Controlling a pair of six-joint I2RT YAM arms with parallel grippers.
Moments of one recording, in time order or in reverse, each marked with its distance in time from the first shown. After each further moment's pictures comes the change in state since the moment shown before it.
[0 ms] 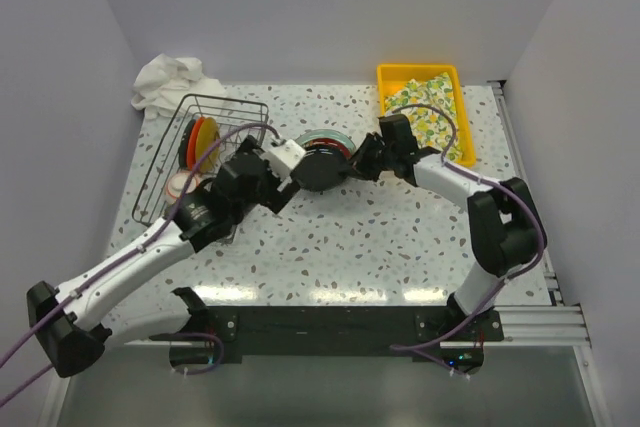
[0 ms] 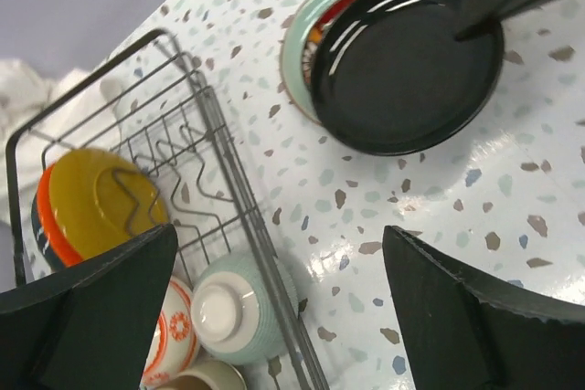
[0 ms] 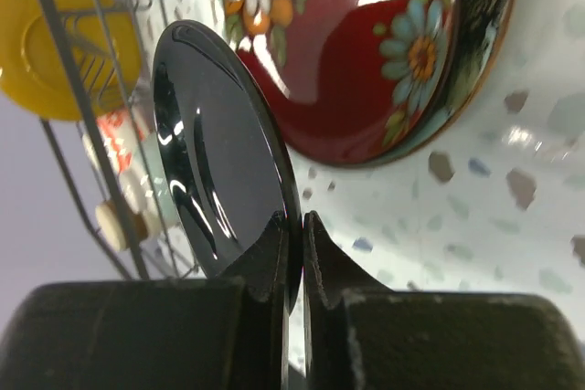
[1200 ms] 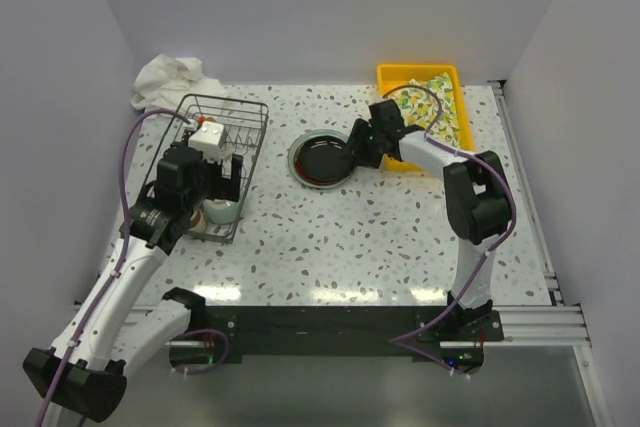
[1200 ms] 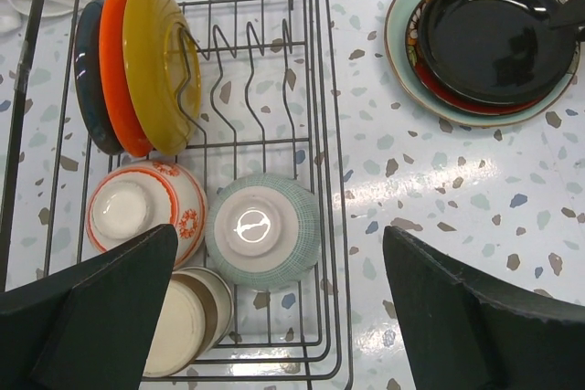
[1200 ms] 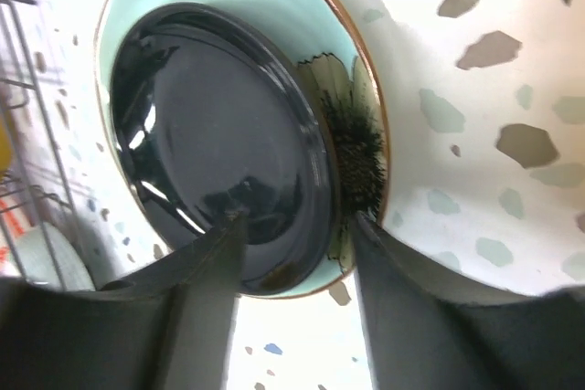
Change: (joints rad) left arm 0.462 -0.189 -0.068 -0.130 0.205 -0.264; right arm -0.027 0.271 0.281 -0.131 0.172 -0.218
